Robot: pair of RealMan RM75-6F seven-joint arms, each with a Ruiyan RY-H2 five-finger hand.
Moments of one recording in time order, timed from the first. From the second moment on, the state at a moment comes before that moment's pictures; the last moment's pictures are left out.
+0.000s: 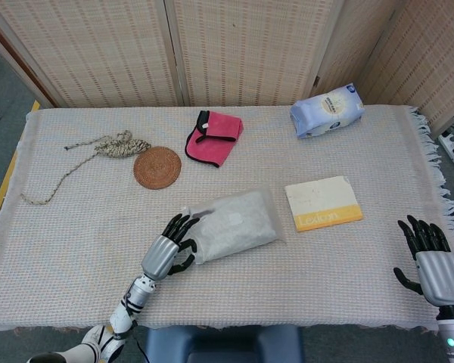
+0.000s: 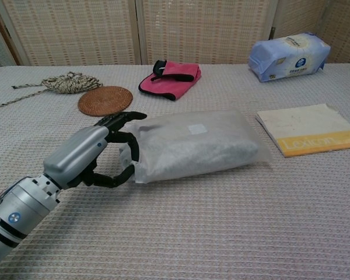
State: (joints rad) left arm -0.54 -2.15 -0.01 -0.56 1.68 1.48 -0.40; right arm 0.06 -1.08 0.03 -1.66 -1.48 1.44 -0.14
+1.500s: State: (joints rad) left arm -0.50 -2.10 0.02 -0.65 1.69 1.54 -0.36; right arm 0.30 -1.90 0.14 -0.89 -1.53 1.39 0.20
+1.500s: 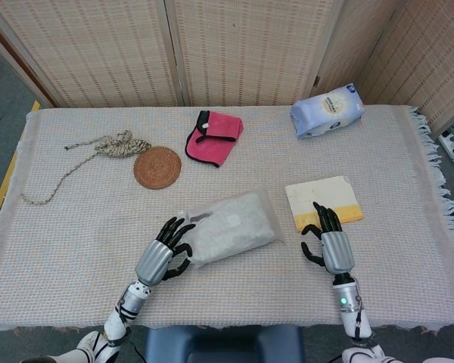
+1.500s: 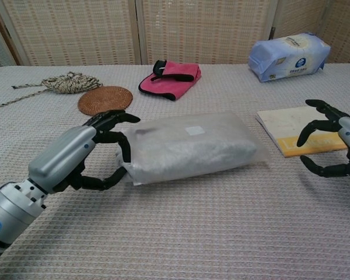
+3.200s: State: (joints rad) left arm -0.52 -2.06 -0.02 -0.69 1.66 1.52 -0.36; right arm 0.40 -2.13 0.17 -0.66 -1.48 1.38 0.34
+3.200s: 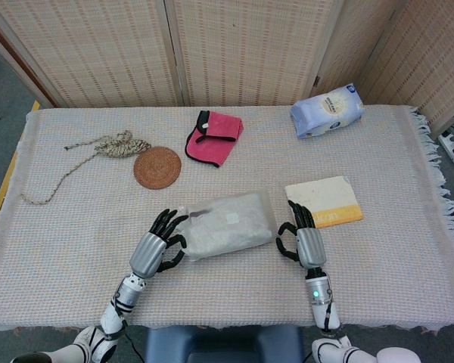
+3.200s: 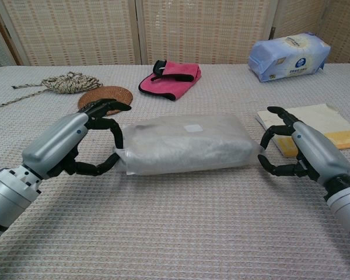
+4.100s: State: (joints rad) left arm -0.51 -2.00 -0.02 -0.73 1.66 1.56 -0.34; right arm 0.38 -1.98 0.18 -0.79 -1.46 1.41 0.24
